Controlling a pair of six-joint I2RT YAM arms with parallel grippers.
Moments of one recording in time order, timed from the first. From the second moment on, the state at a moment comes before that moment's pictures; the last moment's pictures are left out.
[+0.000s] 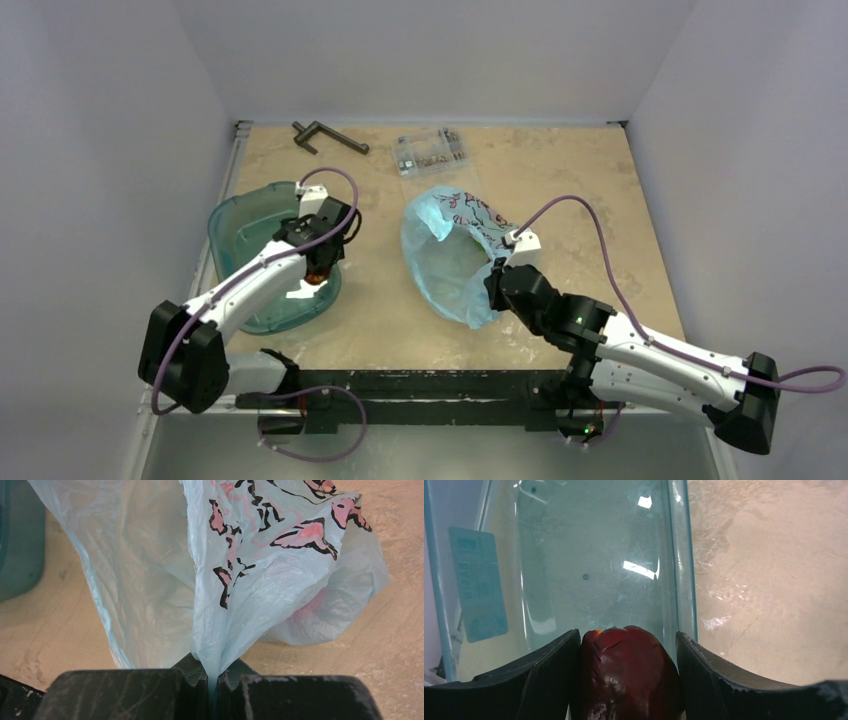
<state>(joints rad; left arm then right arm) -0.49 1.26 0.91 -0.72 -0.70 -0.56 1.03 0.81 0.61 -0.42 0.56 0.60</state>
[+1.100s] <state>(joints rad) -0.40 1.21 0.80 -0.67 -0.47 -0.68 1.03 0.81 0.61 -0.41 0.53 0.60</state>
